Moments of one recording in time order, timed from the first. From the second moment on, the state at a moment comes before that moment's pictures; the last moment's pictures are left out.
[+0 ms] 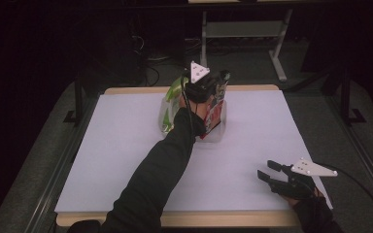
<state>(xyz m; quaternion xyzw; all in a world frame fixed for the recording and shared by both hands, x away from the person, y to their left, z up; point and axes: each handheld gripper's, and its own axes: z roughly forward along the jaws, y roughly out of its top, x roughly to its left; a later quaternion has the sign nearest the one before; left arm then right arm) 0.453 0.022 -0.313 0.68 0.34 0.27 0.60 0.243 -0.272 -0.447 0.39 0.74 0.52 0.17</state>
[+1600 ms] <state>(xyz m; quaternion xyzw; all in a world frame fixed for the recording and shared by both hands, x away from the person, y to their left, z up) 0.380 0.088 -0.339 0.76 0.17 0.23 0.58 0.242 -0.266 -0.448 0.38 0.75 0.51 0.17</state>
